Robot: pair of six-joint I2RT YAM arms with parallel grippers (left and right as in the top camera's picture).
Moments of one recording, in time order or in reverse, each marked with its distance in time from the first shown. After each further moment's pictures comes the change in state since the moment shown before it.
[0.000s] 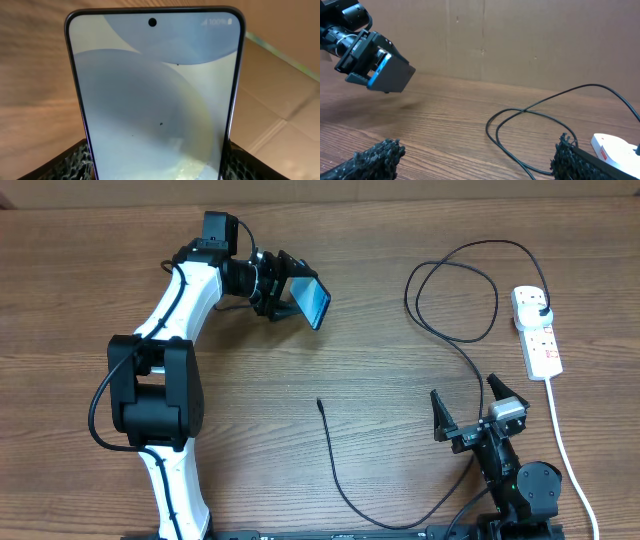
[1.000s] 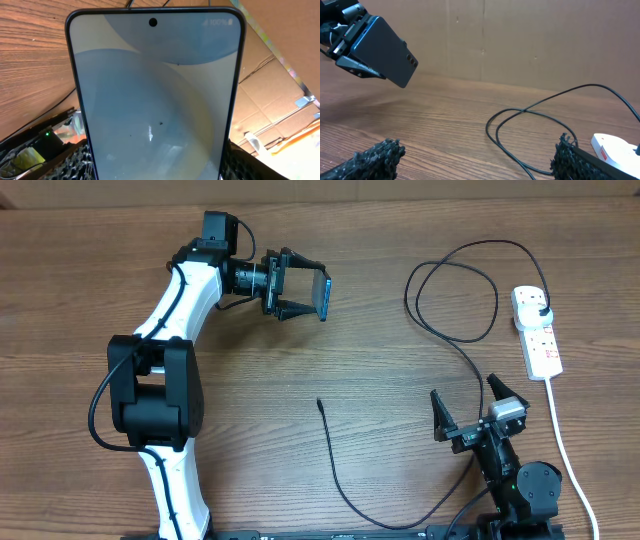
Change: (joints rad) left arm 0.000 0.000 0.001 0.000 0.295 -0.200; right arm 0.000 0.000 0.000 0.000 0.000 0.000
